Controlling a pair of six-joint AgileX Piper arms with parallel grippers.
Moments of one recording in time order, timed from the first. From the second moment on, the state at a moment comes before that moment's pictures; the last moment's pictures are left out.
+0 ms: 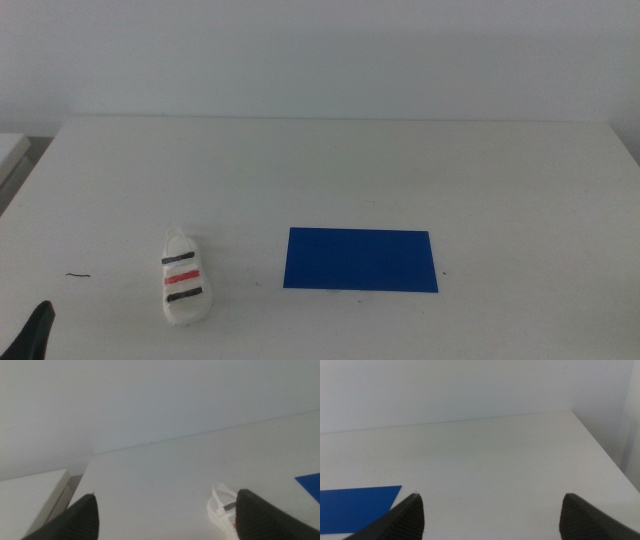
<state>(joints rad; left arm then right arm) -0.07 0.01 0.00 -0.01 0.18 0.15 0.03 0.00 0.00 -0.04 0.27 0.14</state>
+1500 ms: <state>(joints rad) -0.30 1.76 -1.00 -0.02 0.67 -0.57 0.03 0.00 0.00 -0.04 0.27 0.14</state>
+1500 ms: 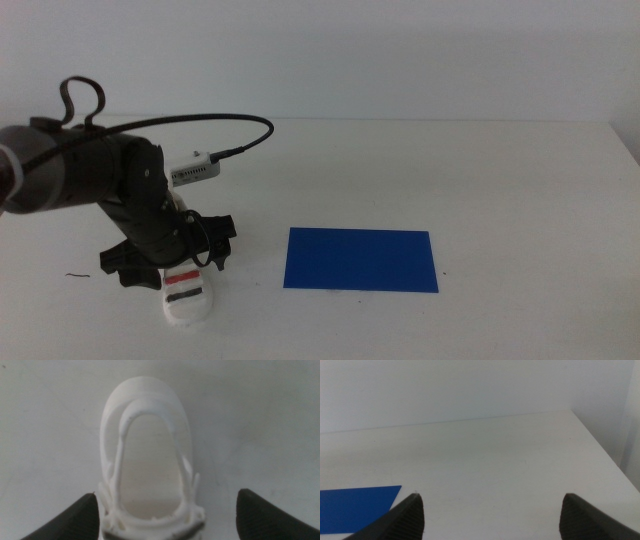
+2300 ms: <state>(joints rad) -0.49 1.79 -1.33 0.00 0.95 -0.57 0.03 0.00 0.00 -0.04 0.27 0.14</state>
